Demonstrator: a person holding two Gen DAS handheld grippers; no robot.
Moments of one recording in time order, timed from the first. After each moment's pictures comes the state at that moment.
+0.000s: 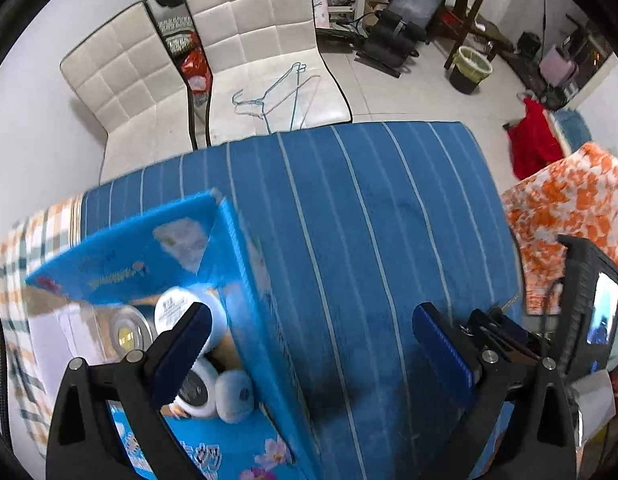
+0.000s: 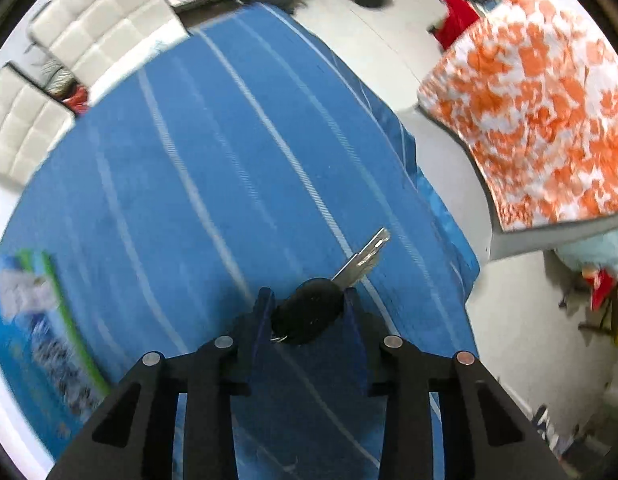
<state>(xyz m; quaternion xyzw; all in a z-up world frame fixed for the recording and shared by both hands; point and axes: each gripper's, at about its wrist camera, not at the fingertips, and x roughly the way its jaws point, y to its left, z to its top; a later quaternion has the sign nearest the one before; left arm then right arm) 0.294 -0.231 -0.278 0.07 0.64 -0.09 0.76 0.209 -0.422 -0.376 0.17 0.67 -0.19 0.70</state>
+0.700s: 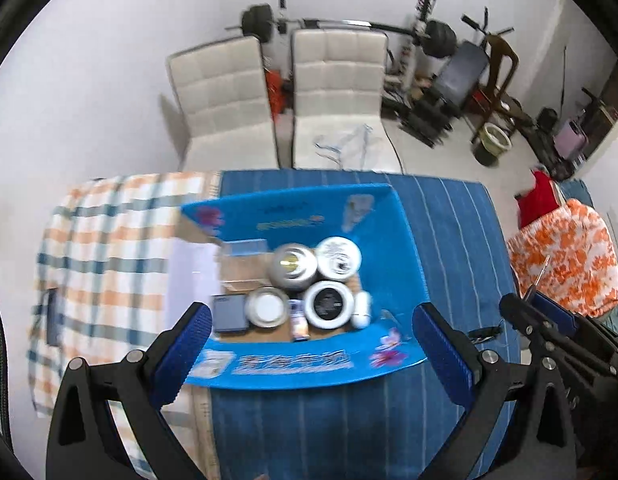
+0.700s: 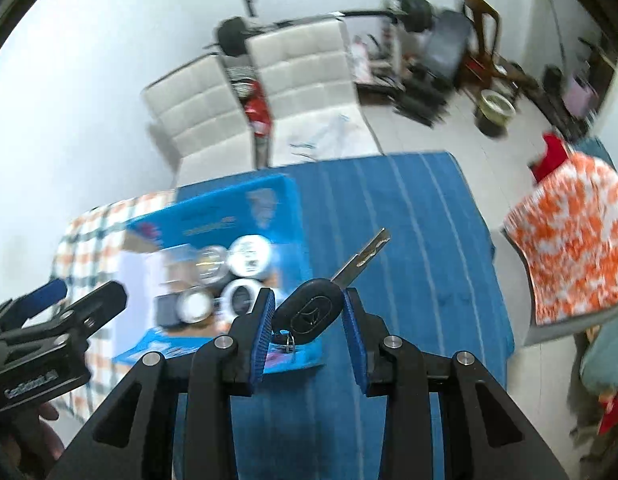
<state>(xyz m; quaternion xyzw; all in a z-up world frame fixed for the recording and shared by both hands) 0.167 -0.052 -0.121 0.01 0.55 -0.02 0.84 0.124 -0.221 -0.135 0.09 0.54 0.01 0.83</state>
